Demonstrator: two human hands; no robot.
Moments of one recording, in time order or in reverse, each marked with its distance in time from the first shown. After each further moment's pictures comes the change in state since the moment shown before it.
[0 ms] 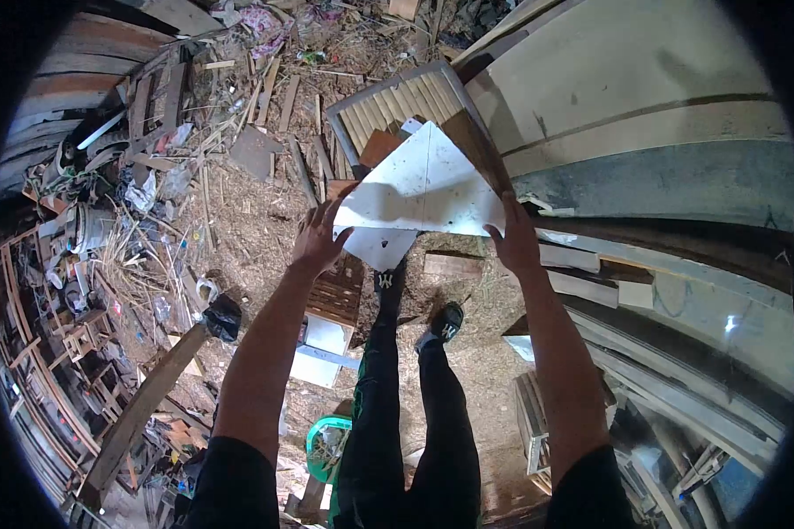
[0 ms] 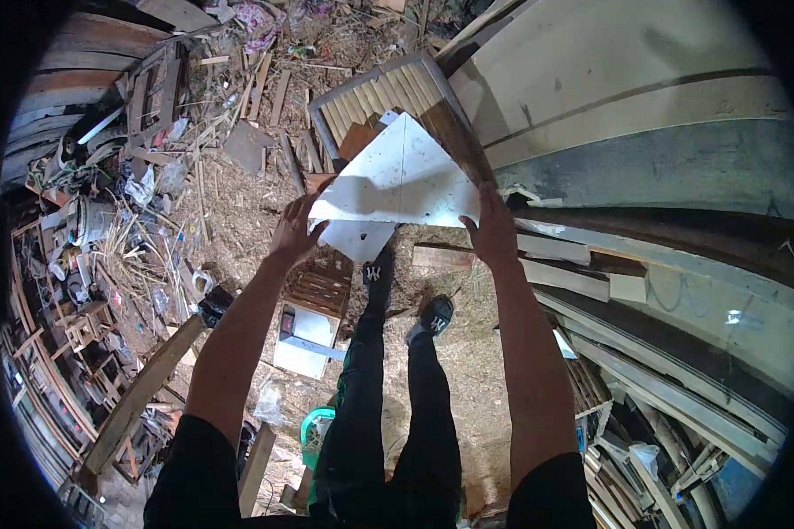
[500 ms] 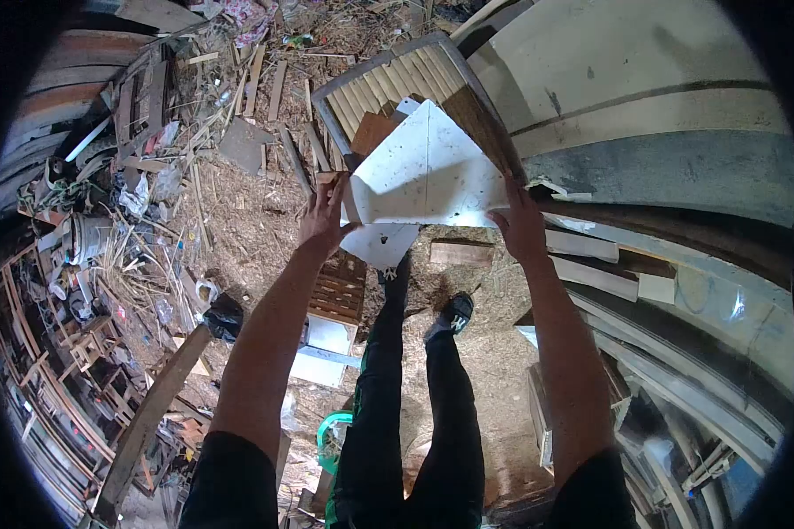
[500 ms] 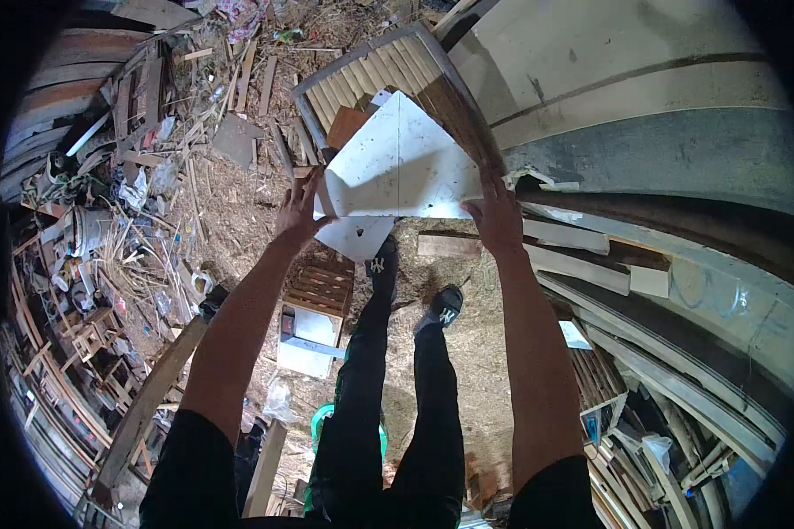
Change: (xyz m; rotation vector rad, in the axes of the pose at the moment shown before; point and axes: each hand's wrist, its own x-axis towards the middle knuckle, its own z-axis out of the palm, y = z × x) left_hand 0.040 -0.002 0.037 0.103 -0.197 -0.103; right_hand 0.013 0.013 0.038 0.004 -0.079 0.089
